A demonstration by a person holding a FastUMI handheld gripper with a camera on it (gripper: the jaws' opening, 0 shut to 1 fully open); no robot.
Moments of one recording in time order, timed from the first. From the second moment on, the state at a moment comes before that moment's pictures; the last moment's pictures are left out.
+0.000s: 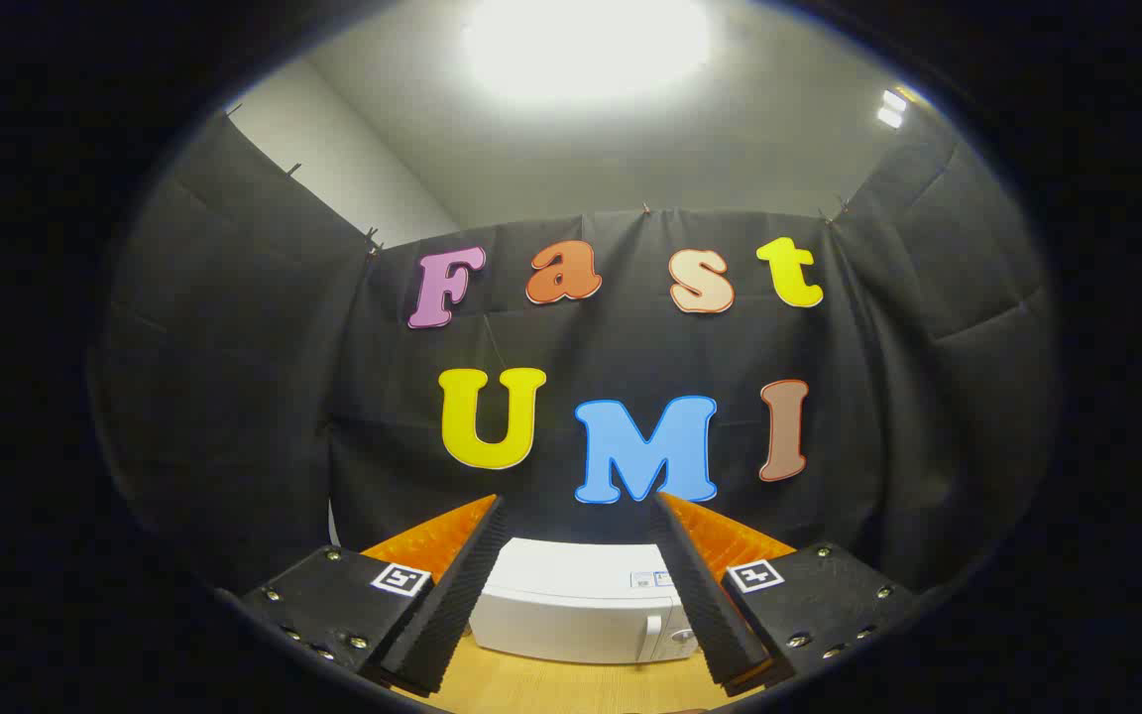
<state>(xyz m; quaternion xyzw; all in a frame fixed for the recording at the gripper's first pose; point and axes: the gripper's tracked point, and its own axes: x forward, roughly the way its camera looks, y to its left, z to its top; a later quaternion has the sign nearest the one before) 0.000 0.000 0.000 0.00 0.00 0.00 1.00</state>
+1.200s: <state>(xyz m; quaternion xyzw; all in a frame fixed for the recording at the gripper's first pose) 0.045 -0.052 -0.121 0.01 0.03 -0.02 1.00</state>
